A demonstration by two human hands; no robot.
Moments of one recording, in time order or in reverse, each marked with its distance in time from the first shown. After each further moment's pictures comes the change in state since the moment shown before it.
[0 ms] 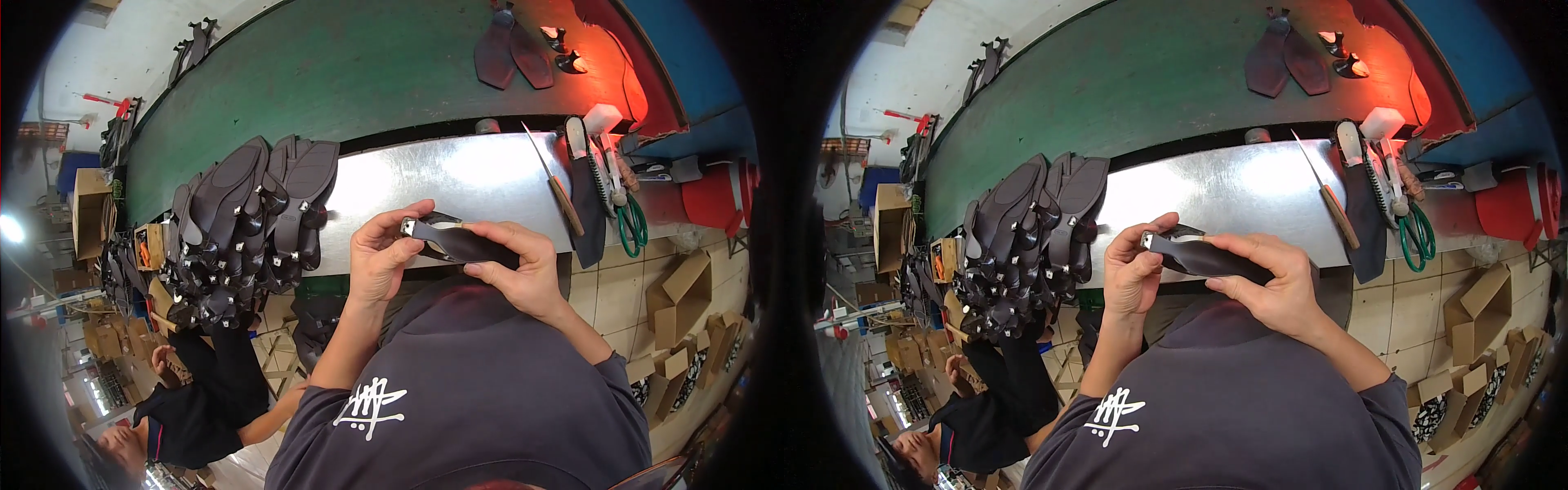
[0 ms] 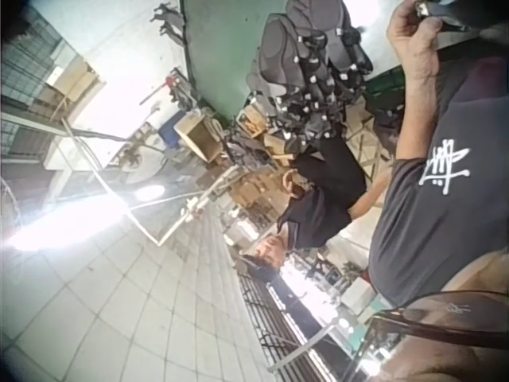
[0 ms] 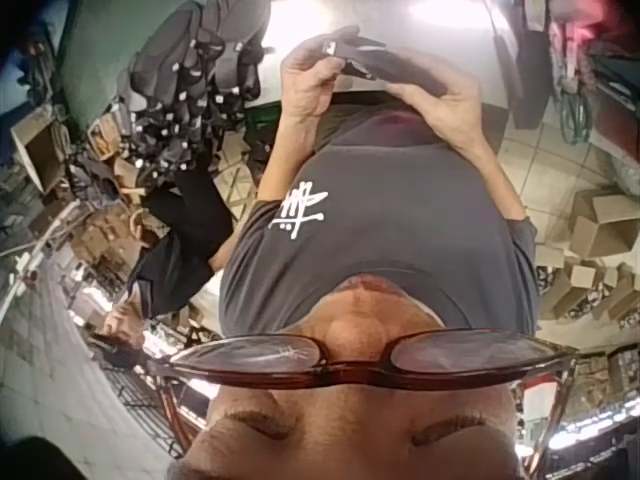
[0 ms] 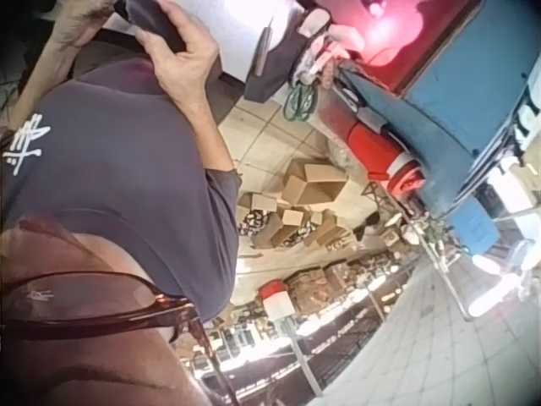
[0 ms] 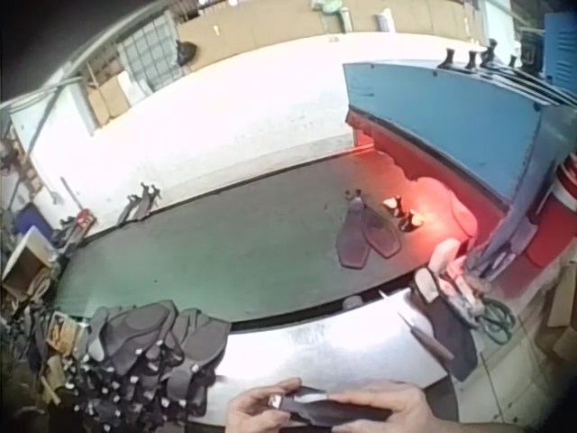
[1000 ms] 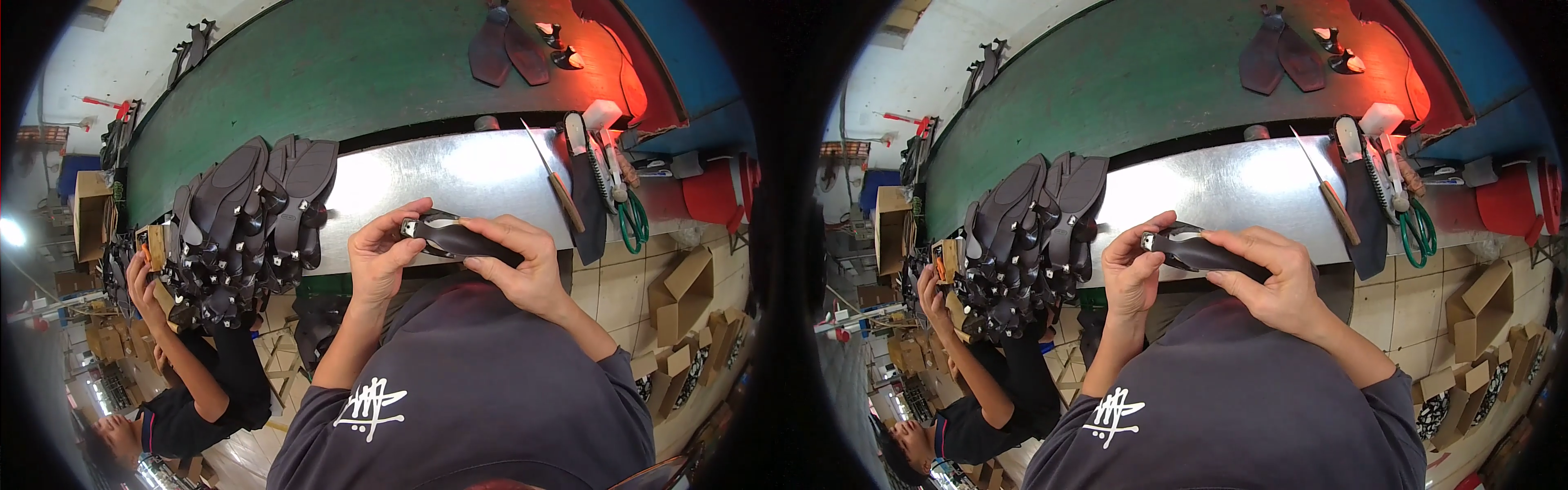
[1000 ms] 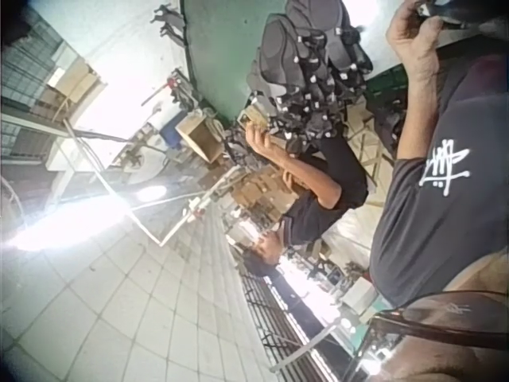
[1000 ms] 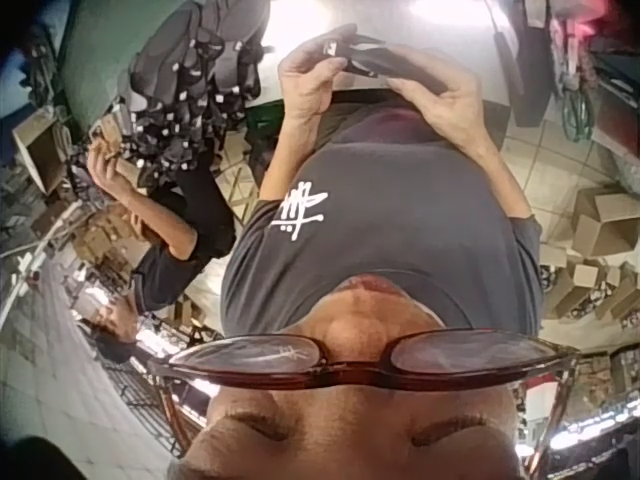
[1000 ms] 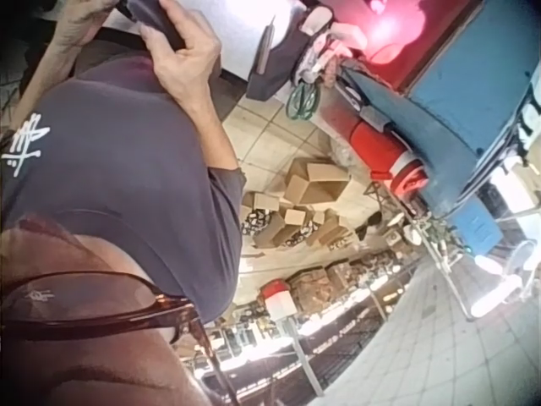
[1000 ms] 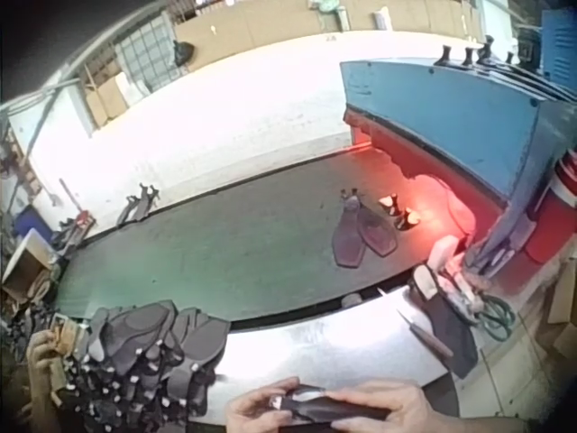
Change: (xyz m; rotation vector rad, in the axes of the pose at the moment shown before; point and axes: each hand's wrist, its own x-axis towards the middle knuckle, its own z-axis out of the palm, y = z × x) left_hand -0.001 -0.004 0.002 0.105 -0.013 0.134; right_hand 0.004 -0.008 -0.005 -0.068 -0.071 -0.021
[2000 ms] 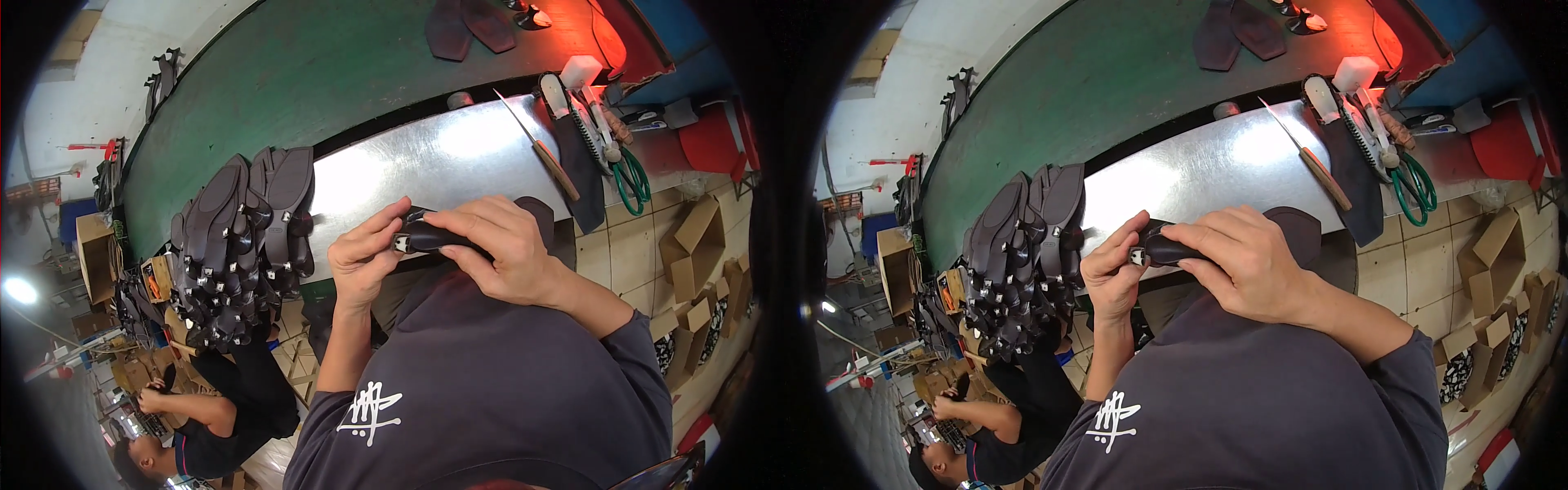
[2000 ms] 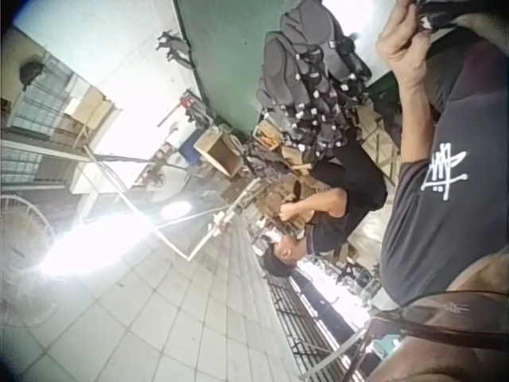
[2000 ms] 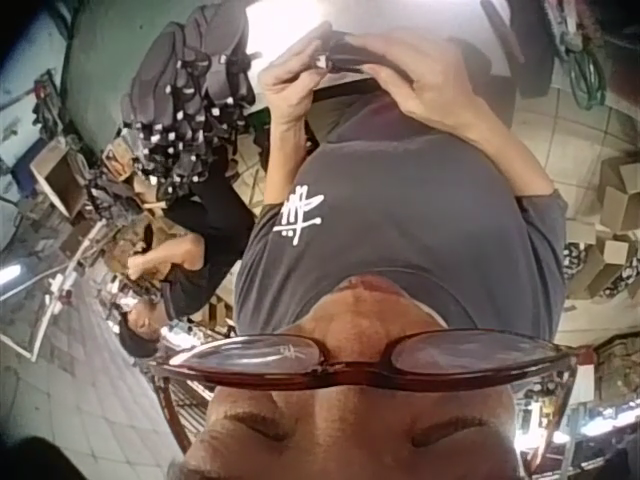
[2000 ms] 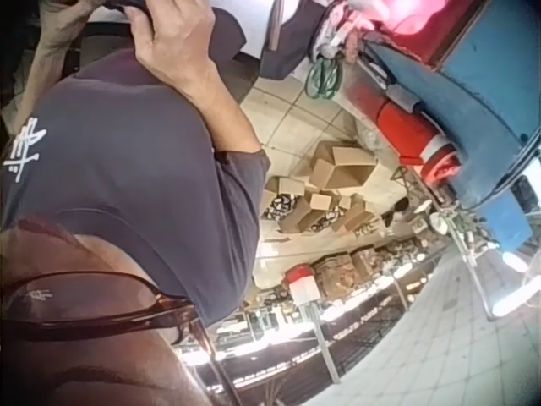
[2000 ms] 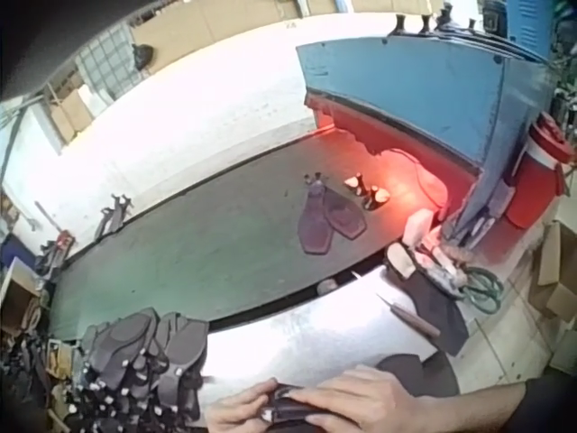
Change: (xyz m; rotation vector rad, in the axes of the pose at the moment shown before) left_hand 0.003 0.002 -0.014 0.261 -0.231 0.134; right_hand 0.005 0.003 0.001 -0.352 0.031 -0.326
